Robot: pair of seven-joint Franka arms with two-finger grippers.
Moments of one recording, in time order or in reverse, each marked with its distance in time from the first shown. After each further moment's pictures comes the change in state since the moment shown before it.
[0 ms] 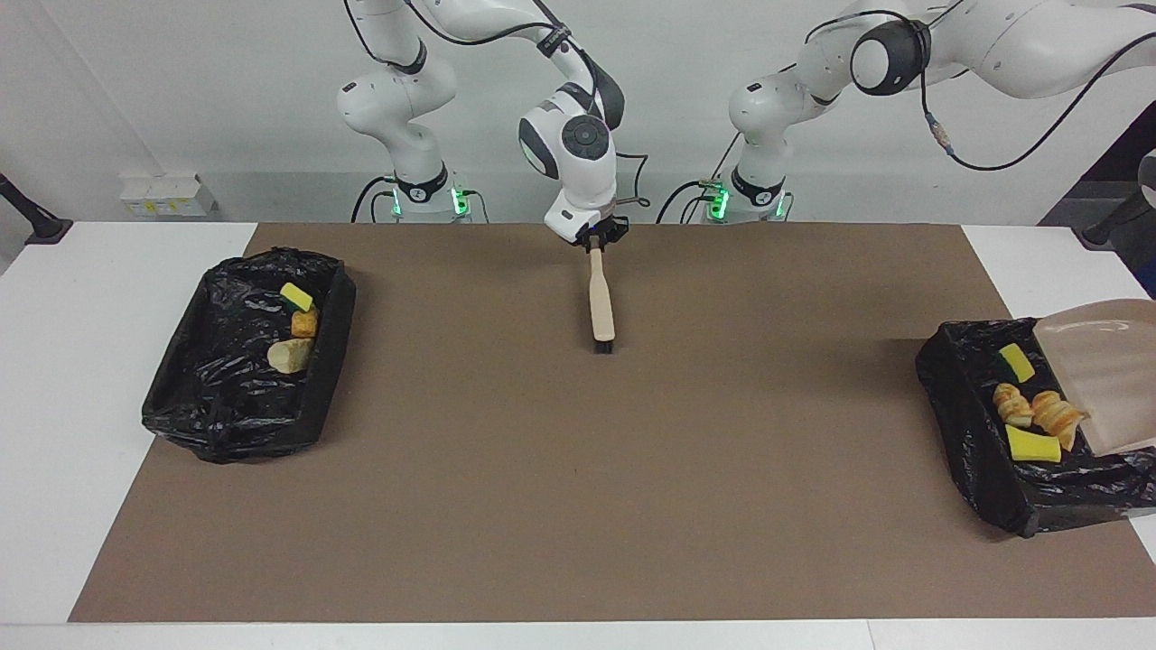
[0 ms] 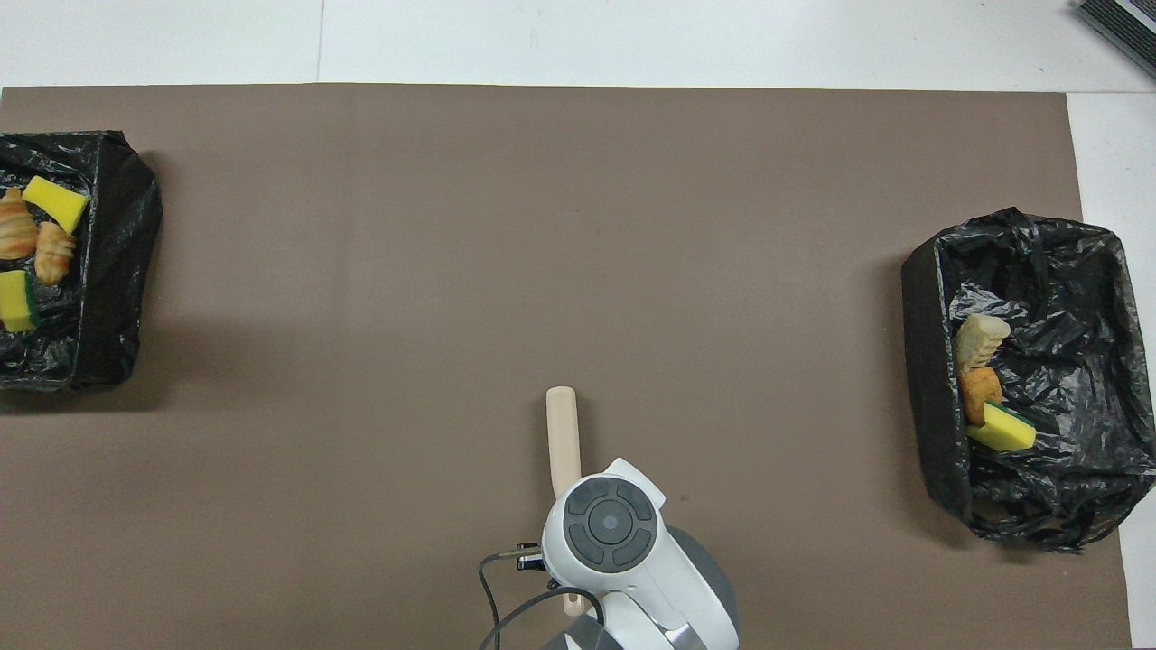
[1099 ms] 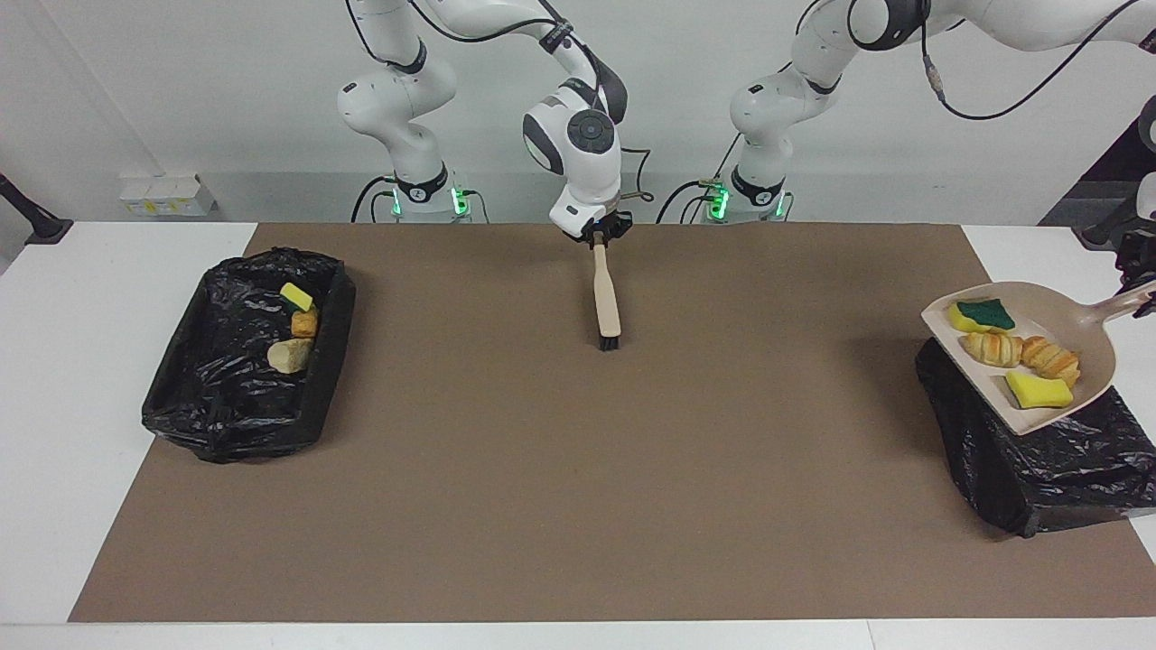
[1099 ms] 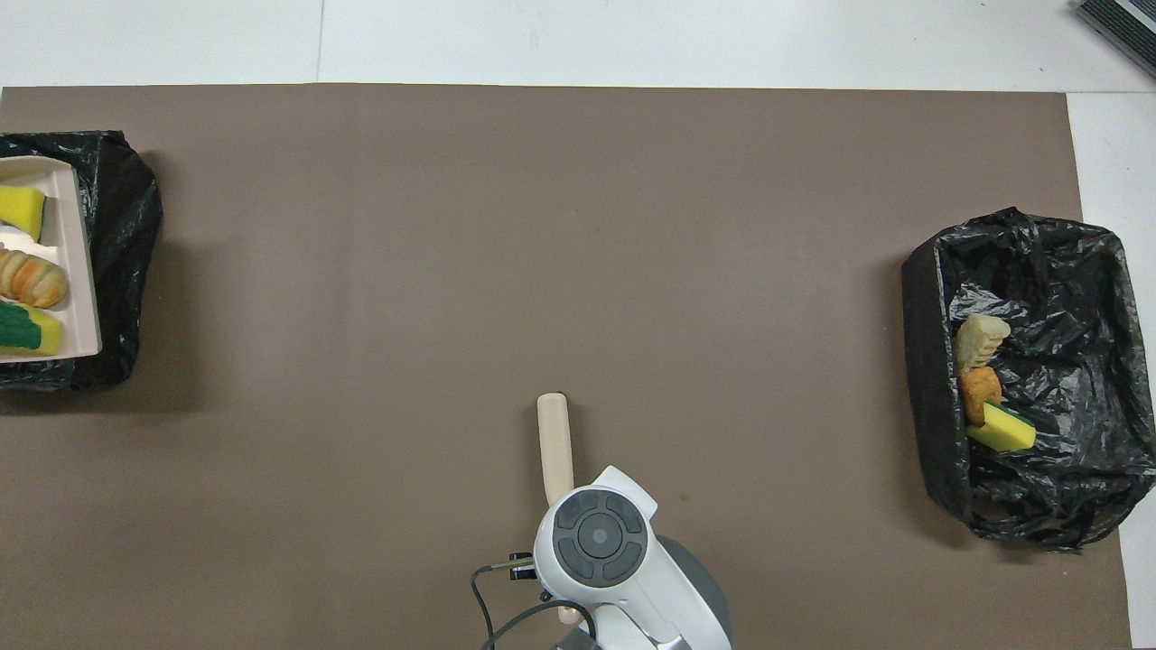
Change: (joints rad) left arm 0.079 -0.166 0.019 -0.228 -0.604 -0.138 -0.050; right arm 0.016 -0.005 0.005 0.001 0.000 0.000 0.000
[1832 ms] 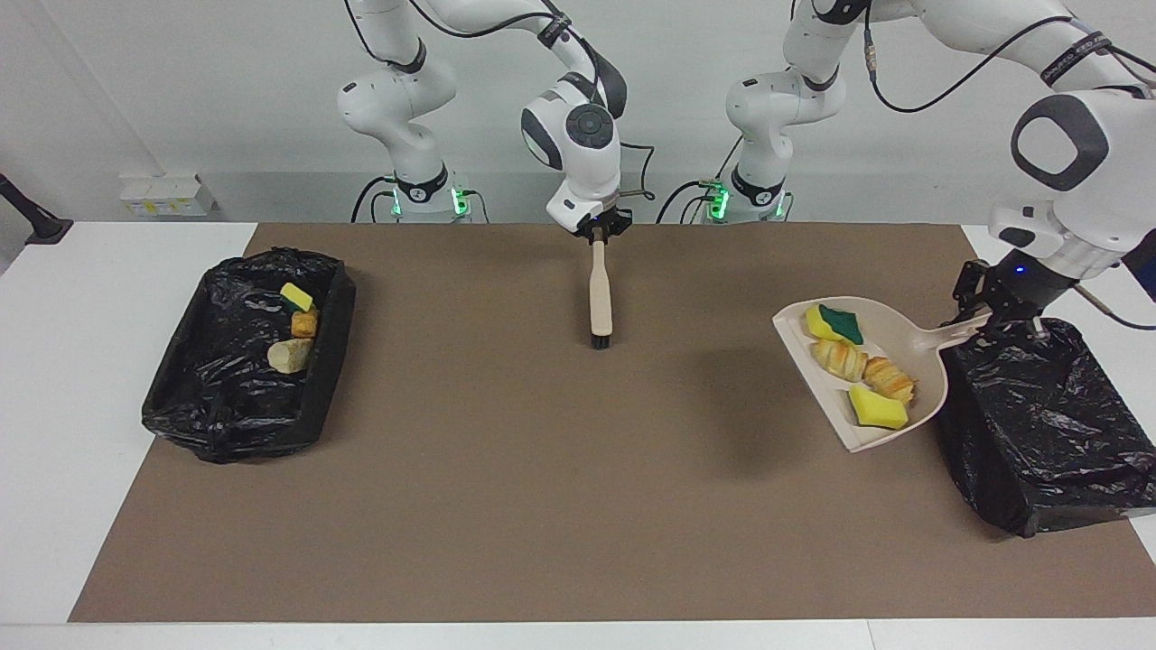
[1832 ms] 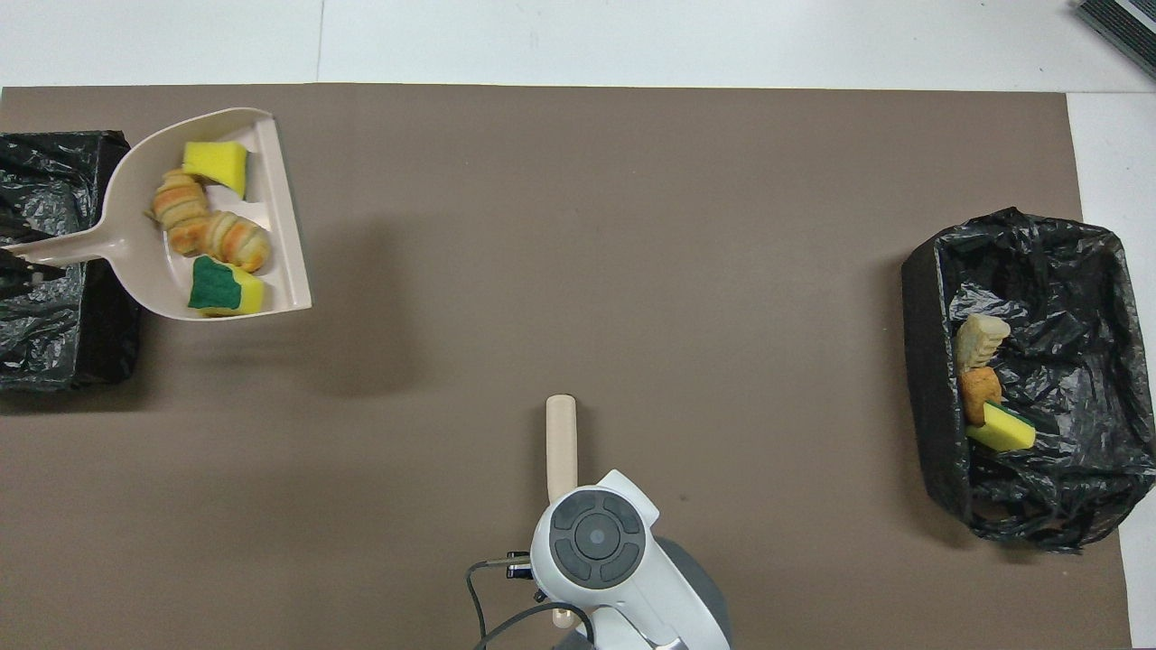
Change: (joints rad) left arm -0.227 -0.169 -0.009 -0.250 -0.275 0.020 -0.247; right arm 0.002 -0.001 0.004 0.014 0.005 -0.017 0.077
